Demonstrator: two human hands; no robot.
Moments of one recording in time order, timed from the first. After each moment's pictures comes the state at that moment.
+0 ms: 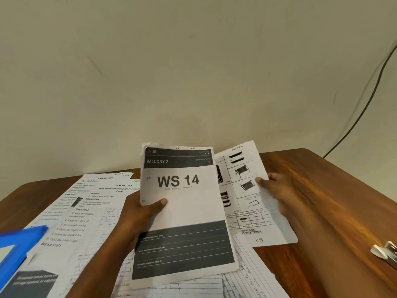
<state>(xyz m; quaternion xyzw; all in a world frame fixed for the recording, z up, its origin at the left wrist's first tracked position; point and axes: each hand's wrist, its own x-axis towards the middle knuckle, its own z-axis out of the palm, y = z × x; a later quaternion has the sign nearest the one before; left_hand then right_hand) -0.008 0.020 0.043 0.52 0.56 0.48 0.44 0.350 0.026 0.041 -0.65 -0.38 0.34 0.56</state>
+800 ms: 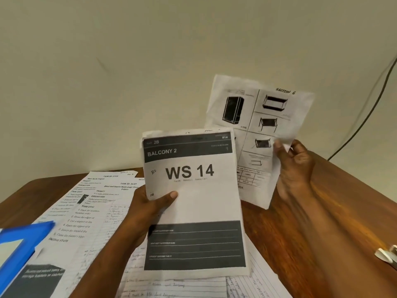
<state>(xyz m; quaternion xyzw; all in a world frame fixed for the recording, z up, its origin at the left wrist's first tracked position) 0.001 0.007 0.058 0.54 0.48 0.51 0.47 0.325 0.013 0.098 -0.35 -0.36 0.27 0.83</state>
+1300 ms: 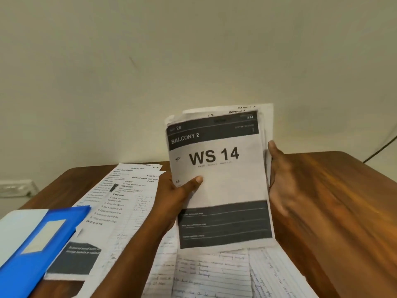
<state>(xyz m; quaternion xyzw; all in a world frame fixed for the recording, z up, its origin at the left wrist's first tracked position) 0.005 -0.005 0.076 0.54 0.45 0.57 0.43 0.244 -0.018 0.112 -0.39 -0.41 0.52 0.64</state>
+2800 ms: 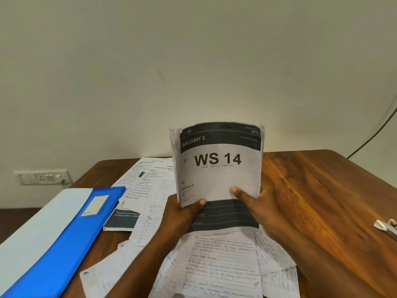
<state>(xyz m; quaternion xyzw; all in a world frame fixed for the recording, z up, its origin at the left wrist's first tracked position) -0.034 -0.140 0.064 0.50 0.51 0.53 0.45 0.172 -0.132 0.069 -0.50 -0.50 0.38 0.59</state>
